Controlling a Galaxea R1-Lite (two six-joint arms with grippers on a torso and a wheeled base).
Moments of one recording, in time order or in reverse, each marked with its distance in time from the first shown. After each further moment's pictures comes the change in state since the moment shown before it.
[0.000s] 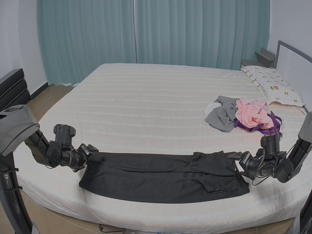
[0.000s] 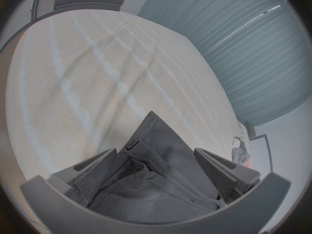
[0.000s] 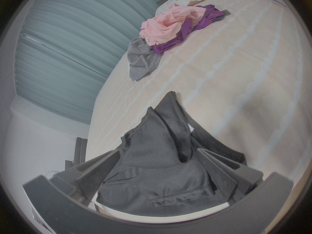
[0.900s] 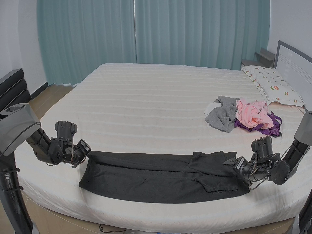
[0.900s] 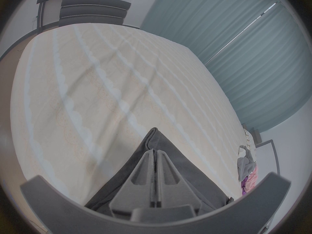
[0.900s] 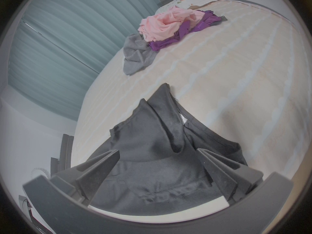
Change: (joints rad) left arm -0.009 0.012 -0.050 0.000 0.129 -0.001; right arm 0.100 0.000 -0.024 0.108 -0.154 0.001
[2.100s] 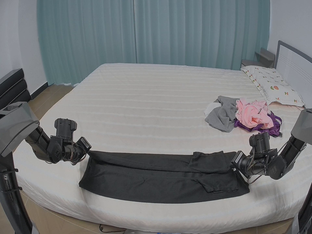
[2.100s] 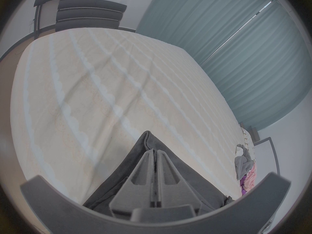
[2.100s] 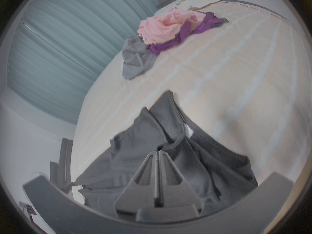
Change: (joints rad) left arm -0.009 -0.025 -0.006 0.000 0.001 0.021; right arm -0.021 0.041 -0.088 0.014 -0.024 0.005
